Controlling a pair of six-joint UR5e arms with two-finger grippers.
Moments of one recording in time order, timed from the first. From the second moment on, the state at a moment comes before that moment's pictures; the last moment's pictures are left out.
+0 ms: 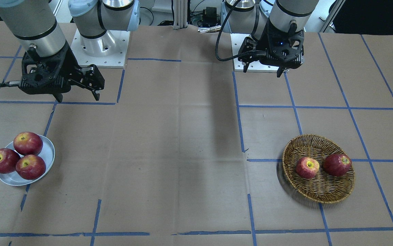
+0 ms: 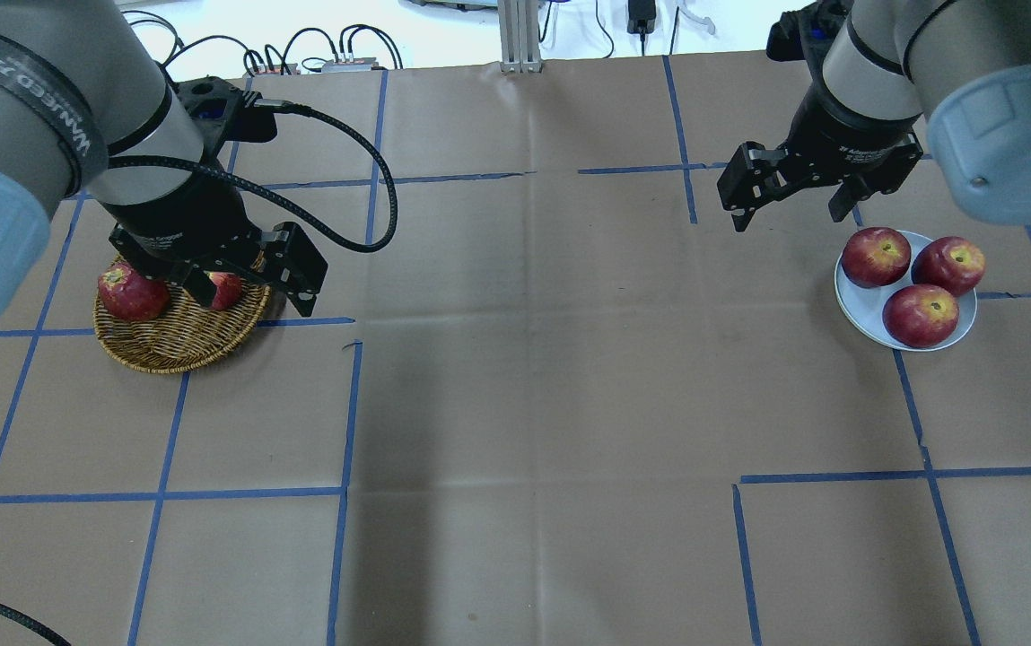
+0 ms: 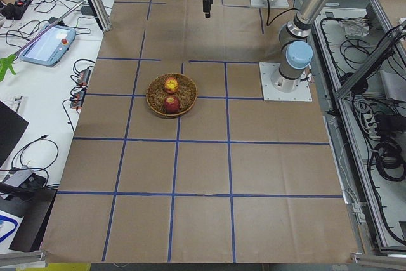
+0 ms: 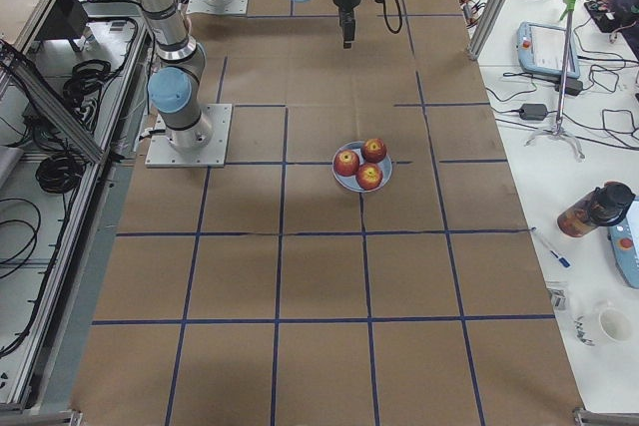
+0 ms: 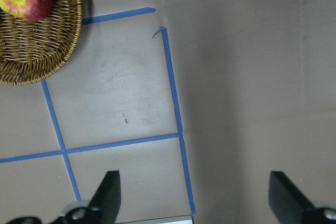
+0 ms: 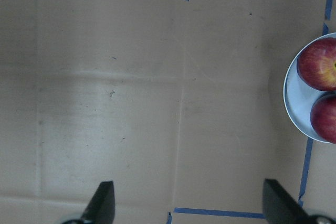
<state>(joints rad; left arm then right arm) -1.60 -1.46 -1.69 -1.63 1.57 0.12 1.54 -1.58 1.67 -1.71 -1.55 -0.10</state>
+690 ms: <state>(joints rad) -1.60 -1.48 -1.69 -1.59 1.56 0.11 1.54 -1.58 1.68 -1.71 -1.55 -0.10</state>
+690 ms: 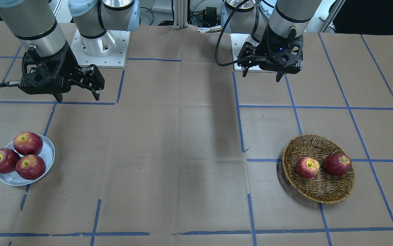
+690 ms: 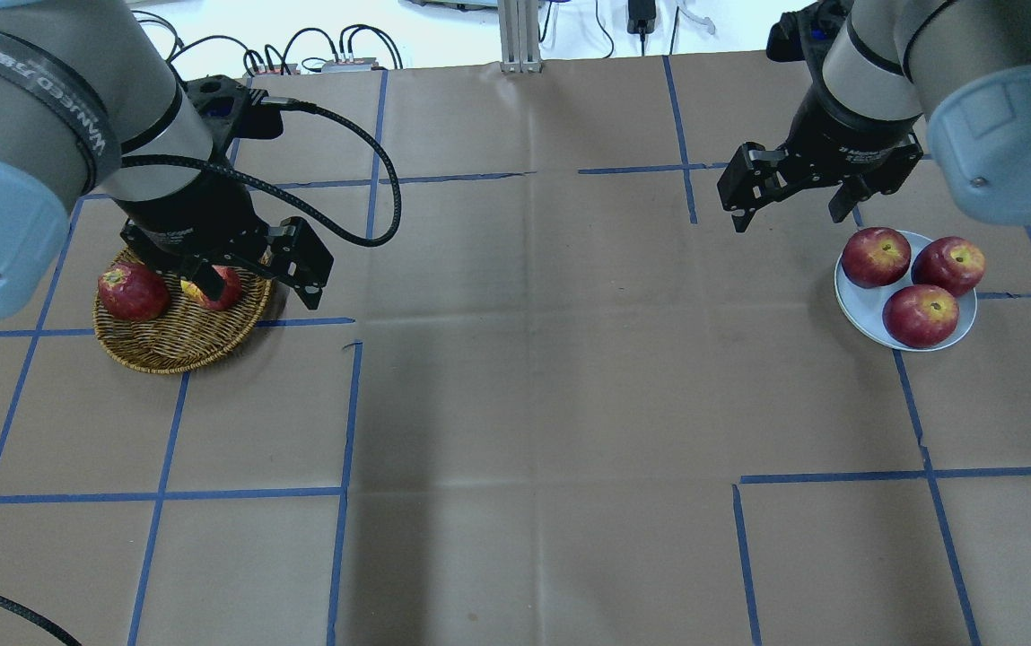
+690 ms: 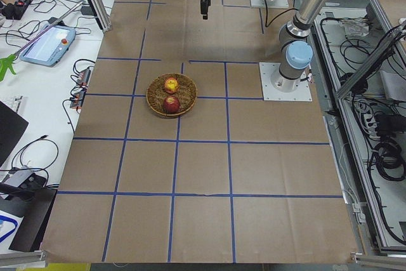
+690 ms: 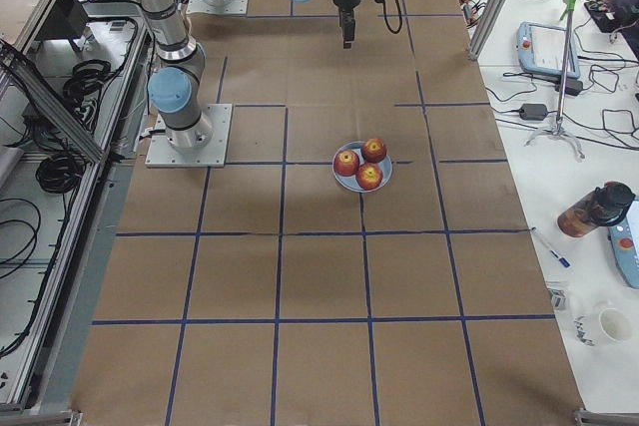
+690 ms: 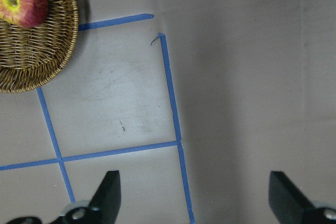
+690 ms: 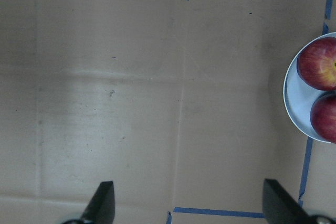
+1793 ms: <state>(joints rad) -1.59 -1.51 -1.70 -1.54 1.57 0.12 1.54 -1.58 1.68 -1.70 -1.55 -0.10</state>
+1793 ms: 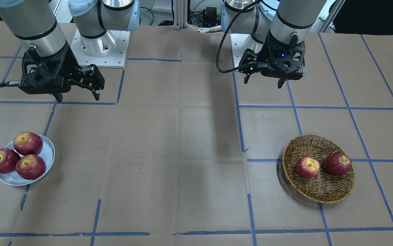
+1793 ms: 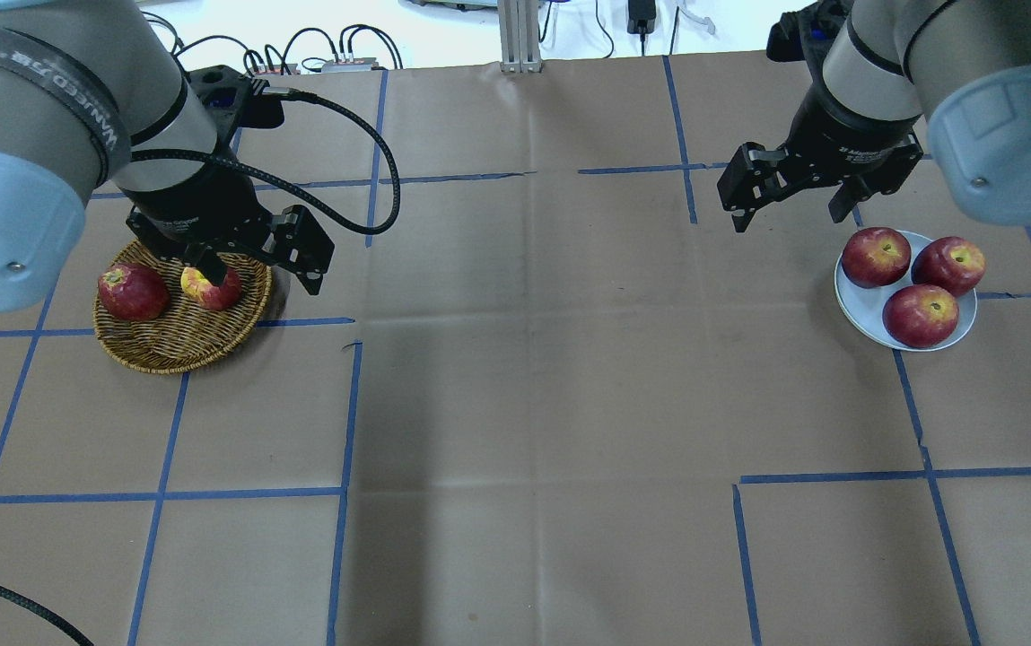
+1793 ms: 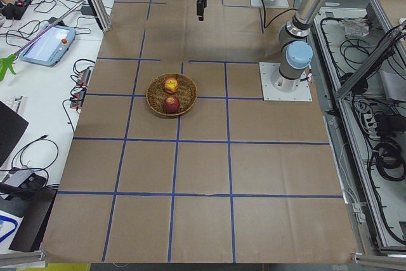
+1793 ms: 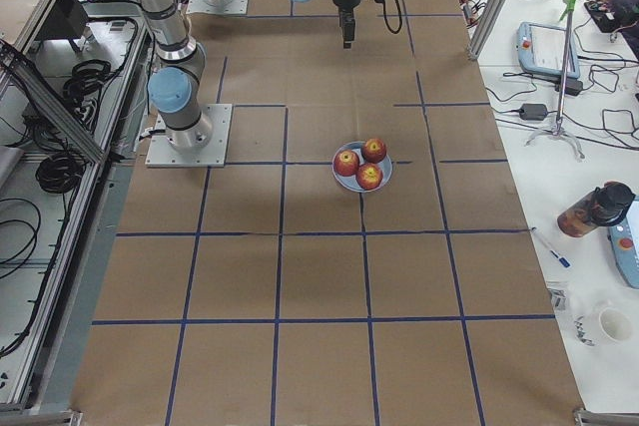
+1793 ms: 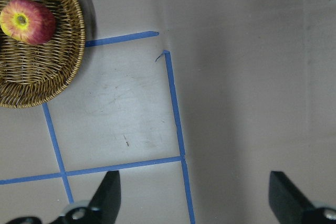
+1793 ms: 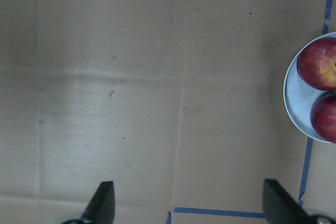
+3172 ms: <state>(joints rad) -1.28 -1.79 -1.89 -0.97 1.57 0.53 1.54 -1.58 1.68 -1.70 -1.55 -0.10</state>
